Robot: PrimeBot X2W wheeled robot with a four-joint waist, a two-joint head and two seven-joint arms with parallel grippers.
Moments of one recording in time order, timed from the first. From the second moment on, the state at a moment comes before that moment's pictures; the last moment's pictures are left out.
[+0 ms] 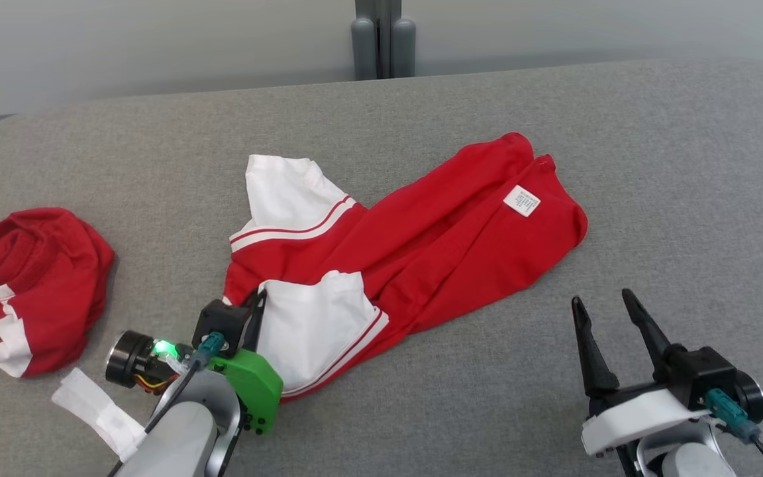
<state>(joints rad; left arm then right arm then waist) -0.38 0.25 -0.56 0.51 -0.27 0.05 -0.07 0.02 -0.05 0.05 0.14 0.10 0.13 -0.26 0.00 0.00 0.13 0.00</state>
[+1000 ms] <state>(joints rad) -0.38 0.27 -0.59 0.35 -0.27 0.06 -0.13 -0.81 -0.48 0.51 0.89 0.42 0.13 0.00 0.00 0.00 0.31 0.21</state>
